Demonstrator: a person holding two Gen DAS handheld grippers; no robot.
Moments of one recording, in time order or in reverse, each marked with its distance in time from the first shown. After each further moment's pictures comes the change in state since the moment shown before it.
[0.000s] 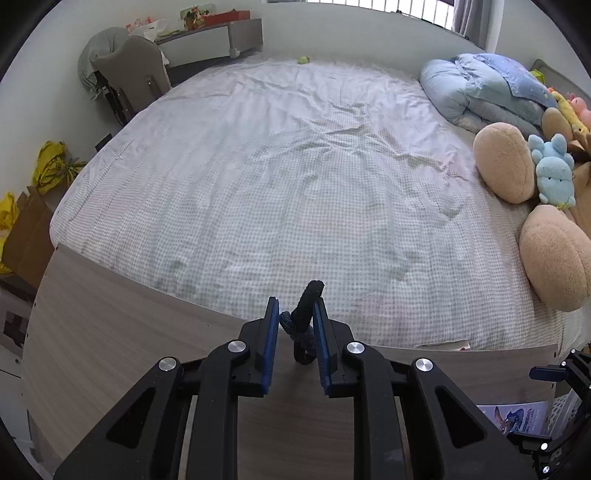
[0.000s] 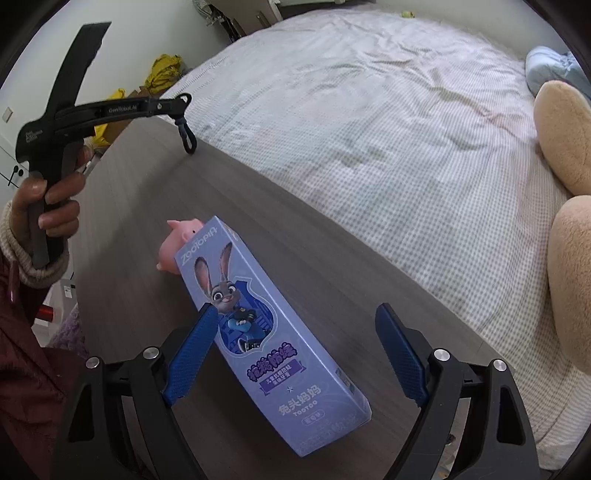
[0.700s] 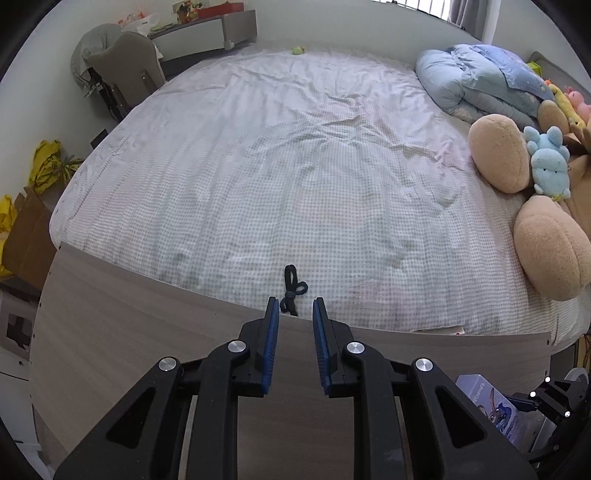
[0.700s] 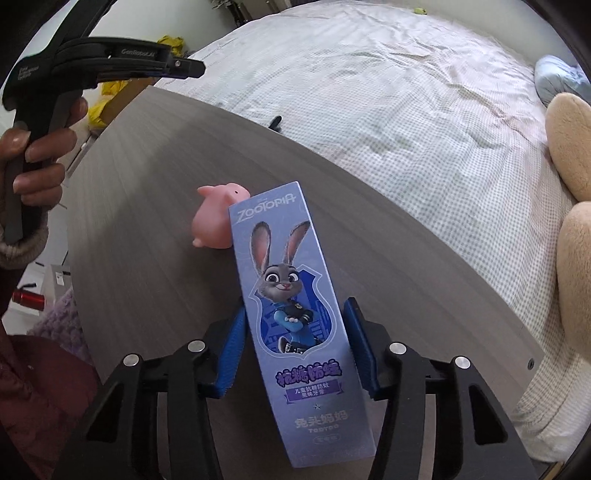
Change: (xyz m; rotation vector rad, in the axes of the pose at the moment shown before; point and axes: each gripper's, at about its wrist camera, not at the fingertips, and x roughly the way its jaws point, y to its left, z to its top) left arm -0.018 0.003 -0.001 0.010 0.035 -0.021; right arm 0.007 0.047 -0.009 -0.018 0.031 -0.042
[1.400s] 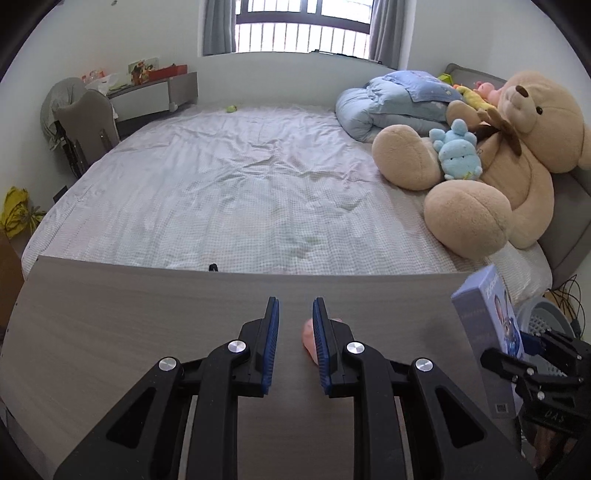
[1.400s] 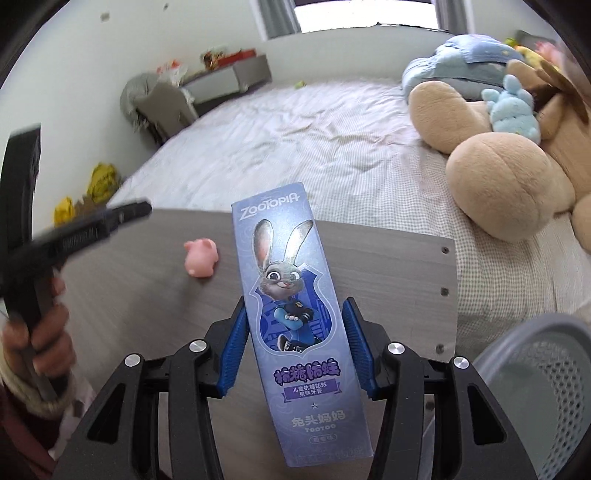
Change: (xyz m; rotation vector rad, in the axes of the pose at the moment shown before) left arm -0.076 -0.062 -0.116 0.147 -0.254 -0.199; right arm -0.079 0.012 -0.106 0.365 -0.458 -0.176
